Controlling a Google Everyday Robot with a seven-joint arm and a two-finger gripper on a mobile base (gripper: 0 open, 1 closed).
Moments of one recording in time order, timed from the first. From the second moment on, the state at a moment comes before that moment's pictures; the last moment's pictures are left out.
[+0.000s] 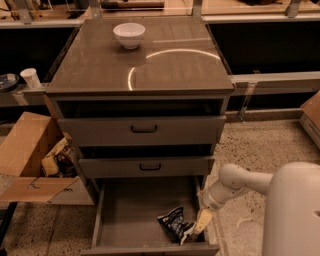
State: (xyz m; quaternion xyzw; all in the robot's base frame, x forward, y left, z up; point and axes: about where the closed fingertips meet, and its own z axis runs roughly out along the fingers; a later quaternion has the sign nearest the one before) arm 0.505 -0.169 0.318 -0.56 0.79 0.24 0.10
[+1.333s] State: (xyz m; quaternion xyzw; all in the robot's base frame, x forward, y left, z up) arm 0.518 -0.142 0.177 -0.57 0.76 0.28 0.11
